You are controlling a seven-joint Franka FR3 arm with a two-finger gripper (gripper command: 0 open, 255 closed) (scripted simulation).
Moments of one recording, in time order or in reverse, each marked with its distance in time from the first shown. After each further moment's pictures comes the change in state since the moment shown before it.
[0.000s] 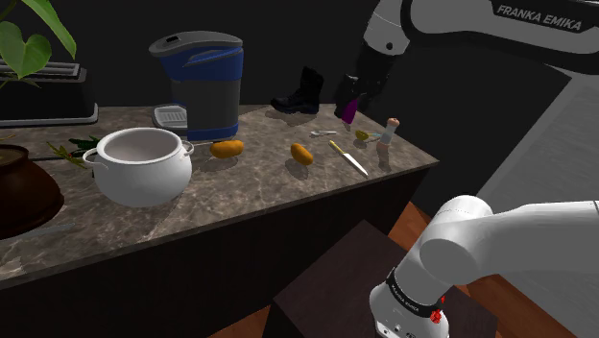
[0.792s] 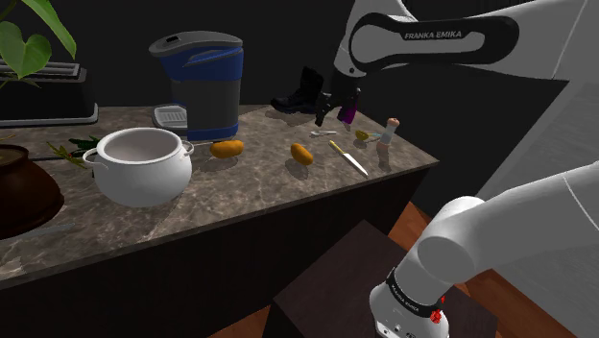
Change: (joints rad) arm -0.048 0.291 -0.095 0.007 -0.037 0.253 -0.052
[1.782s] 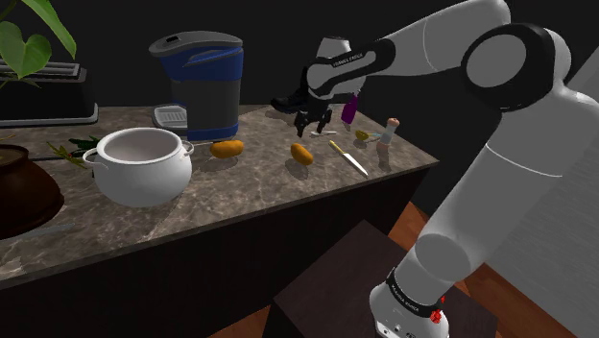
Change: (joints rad) arm -0.052 0.550 -0.108 0.249 0.051 0.251 -0.102
